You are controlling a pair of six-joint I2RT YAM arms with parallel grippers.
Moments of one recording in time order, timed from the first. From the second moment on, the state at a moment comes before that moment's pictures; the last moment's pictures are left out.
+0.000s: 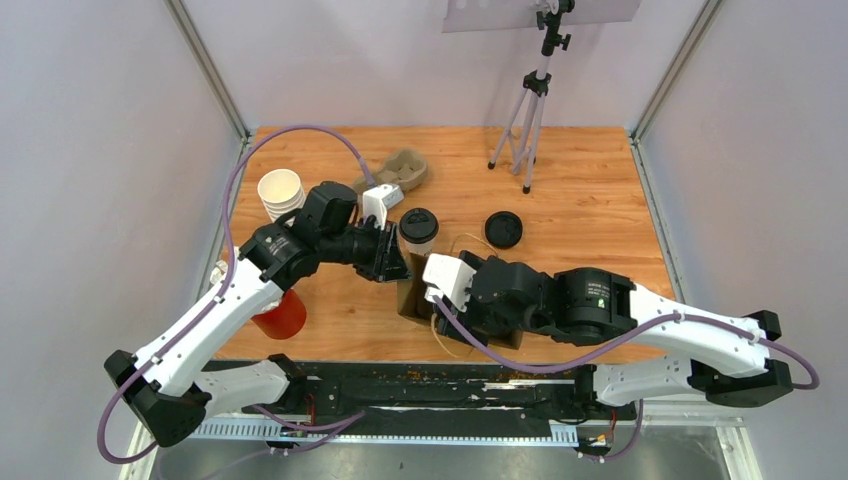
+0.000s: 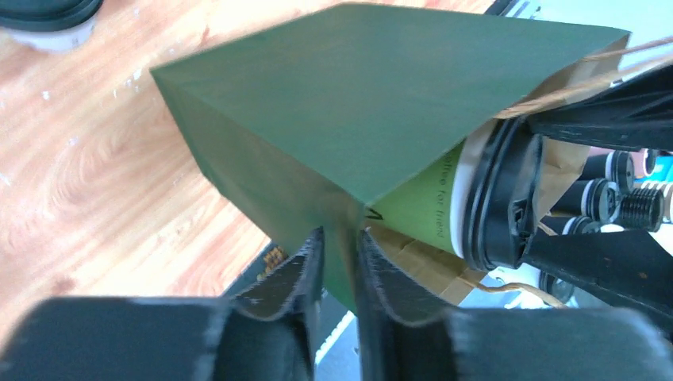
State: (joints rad) left arm -0.70 1.10 1.22 -0.83 0.44 -0.40; right arm 1.38 1.14 1.41 -1.01 0.27 -0.11
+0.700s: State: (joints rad) left arm -0.70 1.02 0.98 -0.26 0.50 -0.30; right arm 1.39 1.10 1.28 -0.91 0.45 -0.22
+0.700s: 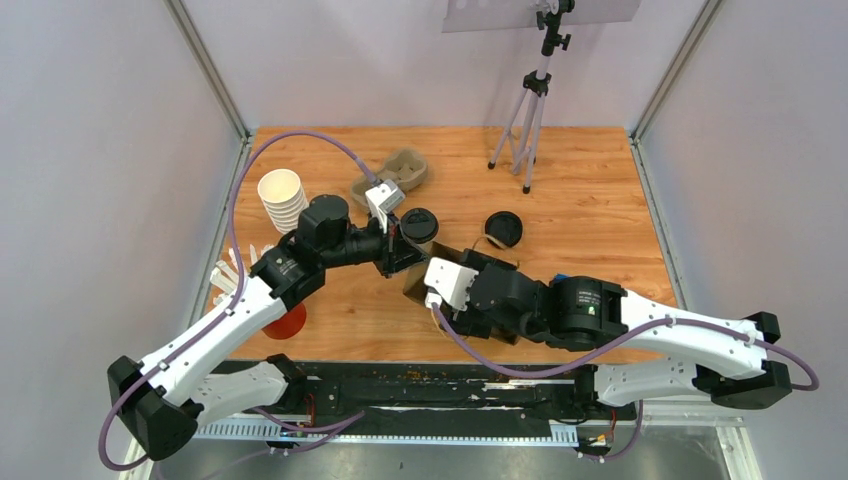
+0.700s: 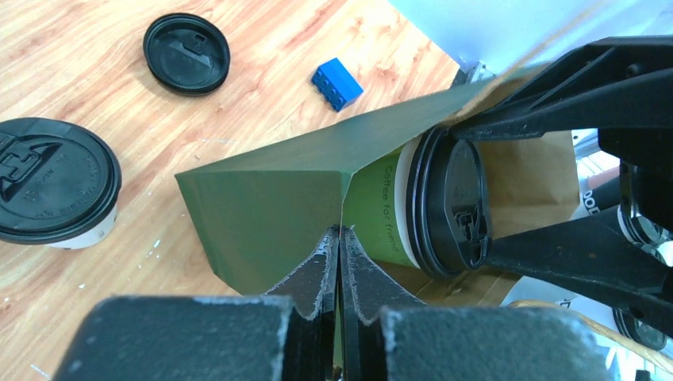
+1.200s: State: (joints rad) left arm -0.70 0.98 1.01 -0.47 0.46 -0.28; right arm 1.39 1.08 1.26 -0.96 0.38 -0.20
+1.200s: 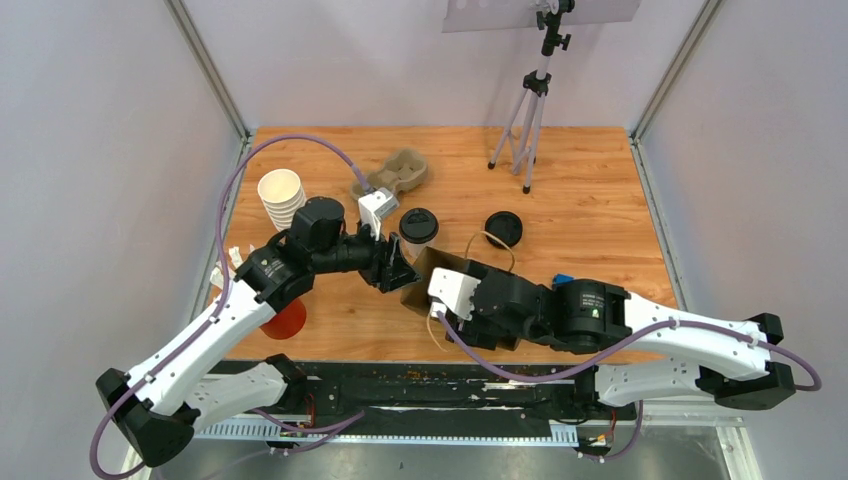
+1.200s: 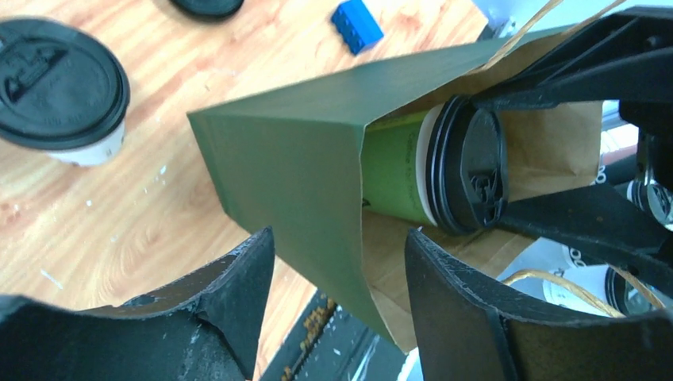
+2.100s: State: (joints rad) left arm -0.71 1.02 0.96 -0.29 0.50 -0.28; right arm 1.38 1.06 1.18 -0.98 0.51 -0.22
